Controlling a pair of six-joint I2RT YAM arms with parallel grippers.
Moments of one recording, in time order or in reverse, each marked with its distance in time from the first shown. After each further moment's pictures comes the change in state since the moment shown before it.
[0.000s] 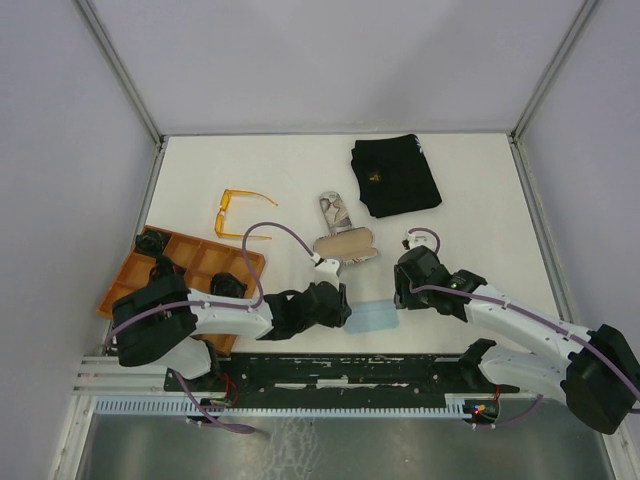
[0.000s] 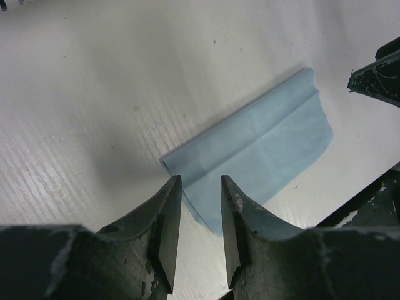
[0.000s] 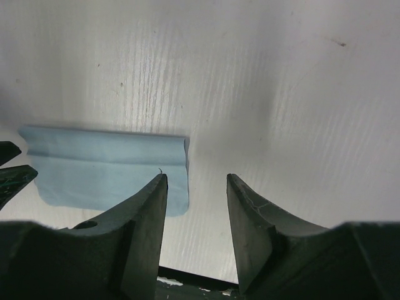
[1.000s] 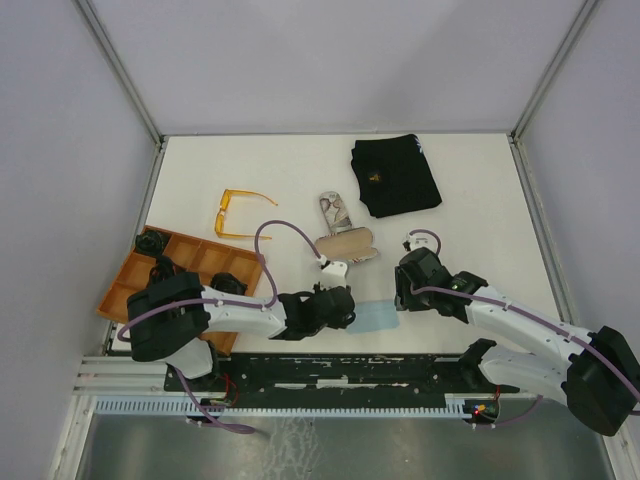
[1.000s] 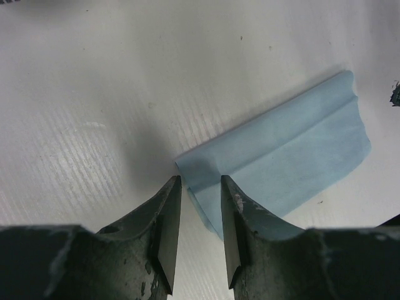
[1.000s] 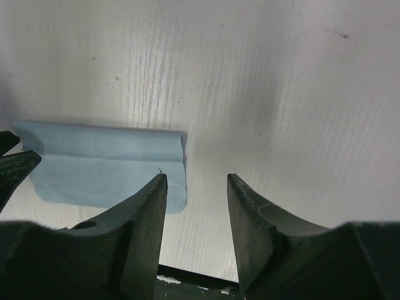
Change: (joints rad) left arm -0.060 0.084 0.114 -0.172 -0.142 -0.050; right arm -0.007 -0.011 -0.016 0.001 -0.013 0.000
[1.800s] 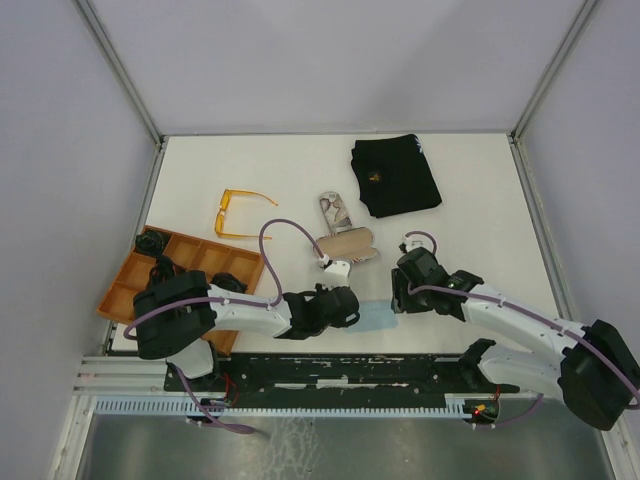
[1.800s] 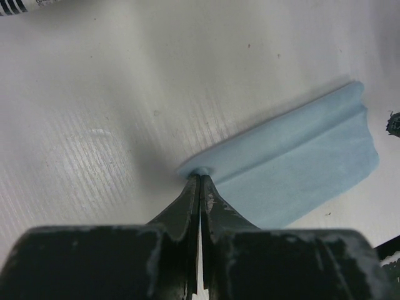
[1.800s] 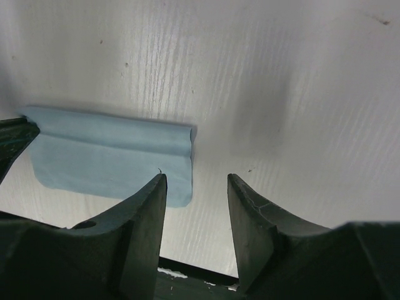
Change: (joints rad) left arm -0.006 0.042 0.040 -0.030 -0.038 -0.002; right arm -0.001 0.024 -0.002 0.004 -0.056 -0.002
